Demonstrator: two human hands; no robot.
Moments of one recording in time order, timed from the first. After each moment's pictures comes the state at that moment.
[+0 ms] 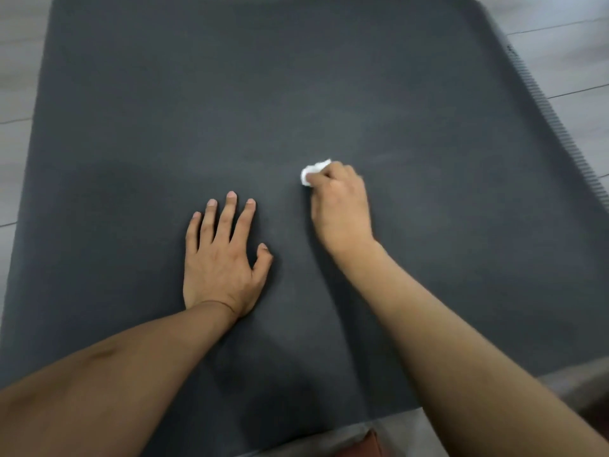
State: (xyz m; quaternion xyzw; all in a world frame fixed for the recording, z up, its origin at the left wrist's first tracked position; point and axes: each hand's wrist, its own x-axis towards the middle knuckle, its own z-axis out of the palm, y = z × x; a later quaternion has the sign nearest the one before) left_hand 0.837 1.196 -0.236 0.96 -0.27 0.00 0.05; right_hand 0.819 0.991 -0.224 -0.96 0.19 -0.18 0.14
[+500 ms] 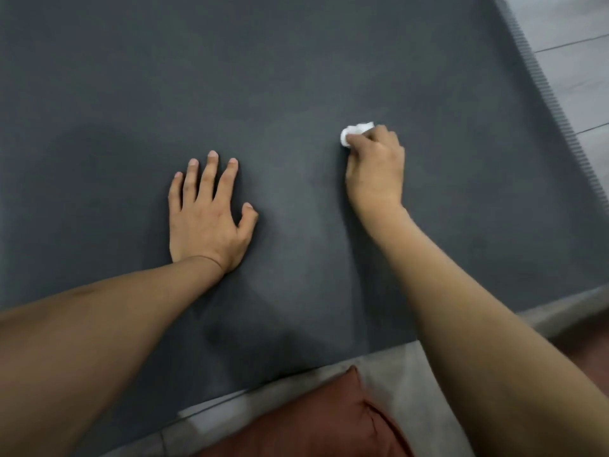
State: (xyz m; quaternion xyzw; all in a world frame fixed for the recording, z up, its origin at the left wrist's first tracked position) left_hand 0.837 1.196 -0.235 0.96 -0.26 0.00 0.08; right_hand 0.771 0.952 -0.214 -0.93 0.30 -0.20 0.13
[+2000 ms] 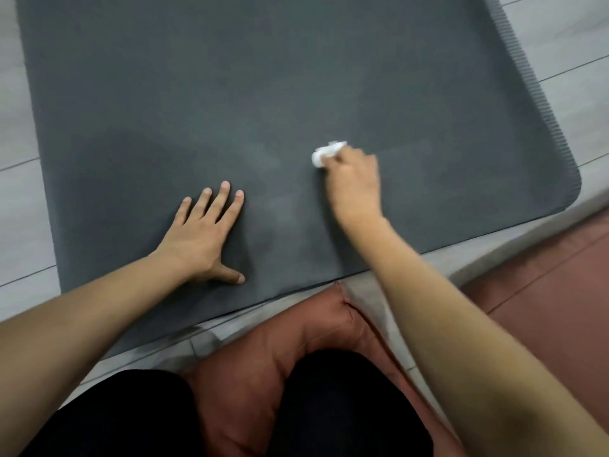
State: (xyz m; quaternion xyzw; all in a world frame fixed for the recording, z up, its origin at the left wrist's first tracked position) left_hand 0.782 1.264 -0.169 0.84 -0.43 -0.30 -0.14; right_hand 0.680 1.007 -0.216 -0.96 0.24 -0.14 0.02
